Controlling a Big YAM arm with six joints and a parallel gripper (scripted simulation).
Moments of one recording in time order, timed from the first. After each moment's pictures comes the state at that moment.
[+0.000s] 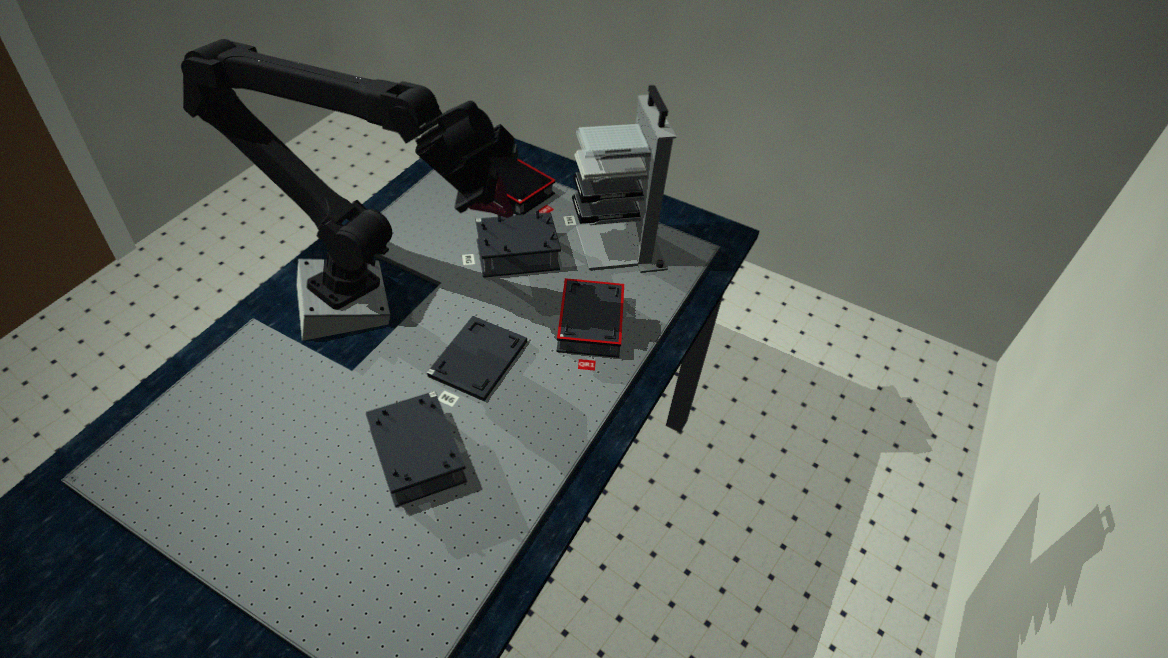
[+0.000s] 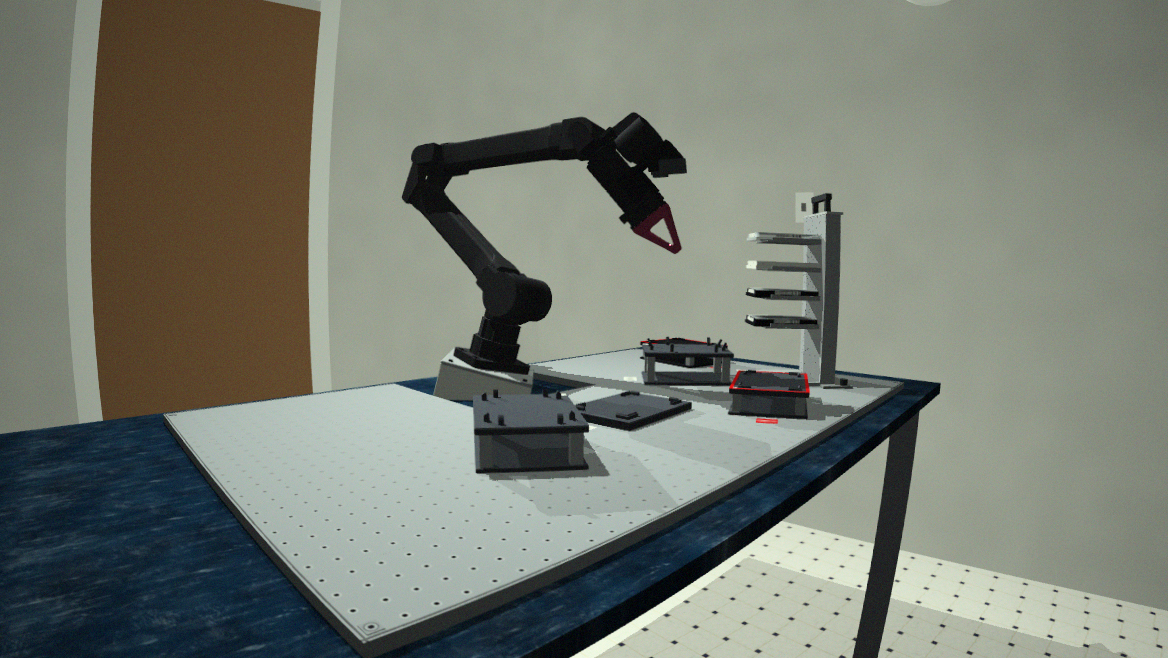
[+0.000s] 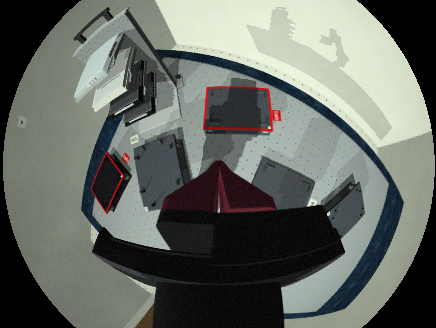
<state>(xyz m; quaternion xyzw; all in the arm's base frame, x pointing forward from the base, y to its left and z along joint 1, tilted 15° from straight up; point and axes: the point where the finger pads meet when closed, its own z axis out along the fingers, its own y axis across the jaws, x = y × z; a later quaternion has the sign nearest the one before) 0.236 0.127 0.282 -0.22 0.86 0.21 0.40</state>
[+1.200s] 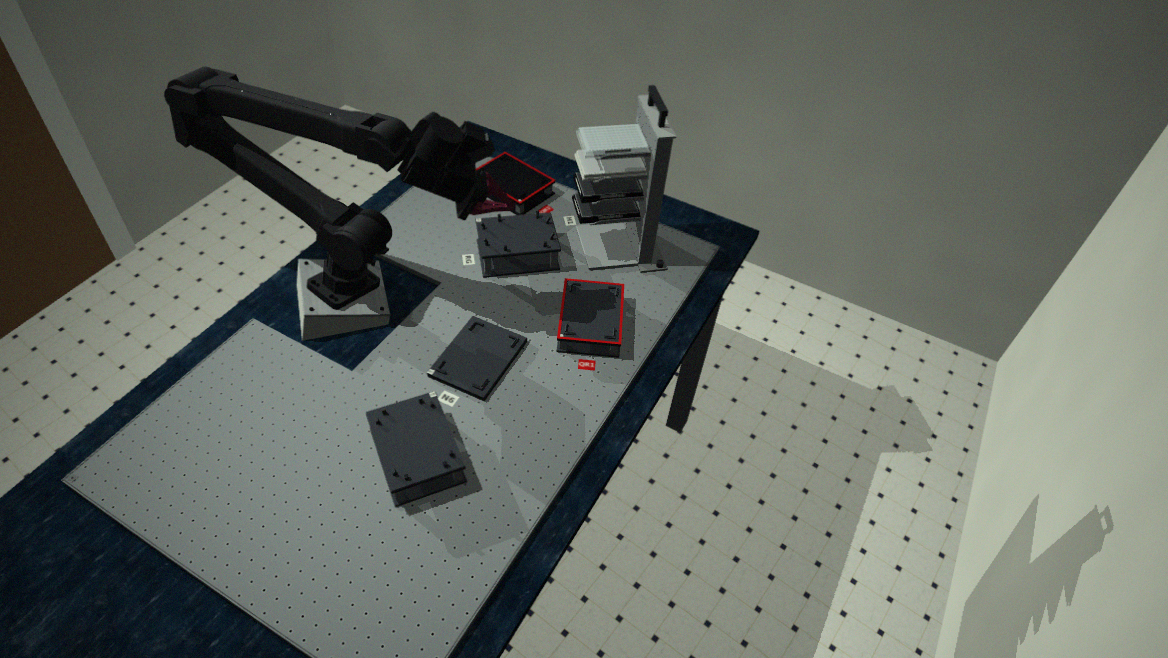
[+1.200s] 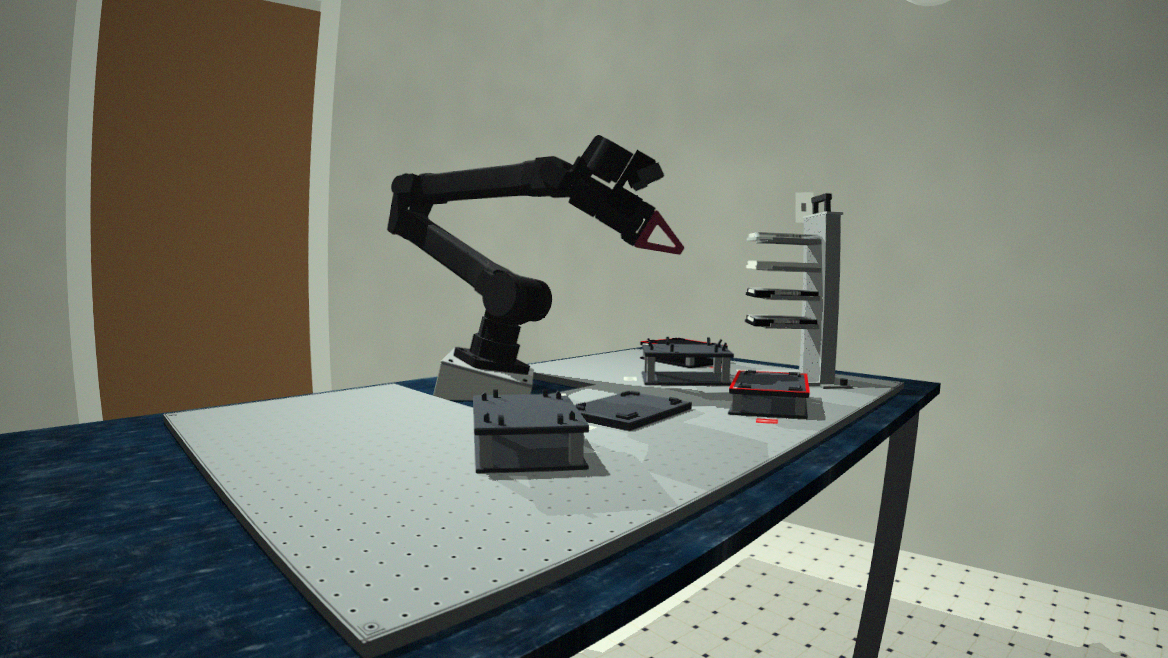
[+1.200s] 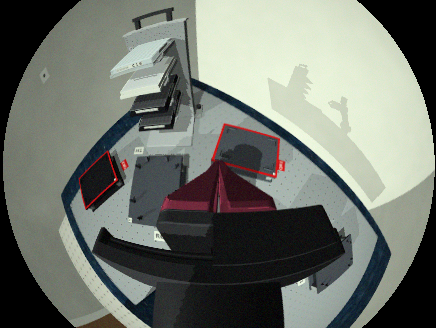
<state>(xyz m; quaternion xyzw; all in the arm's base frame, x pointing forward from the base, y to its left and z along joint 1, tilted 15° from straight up) 0.226 0.146 0.283 -0.31 0.74 0.24 0.56</state>
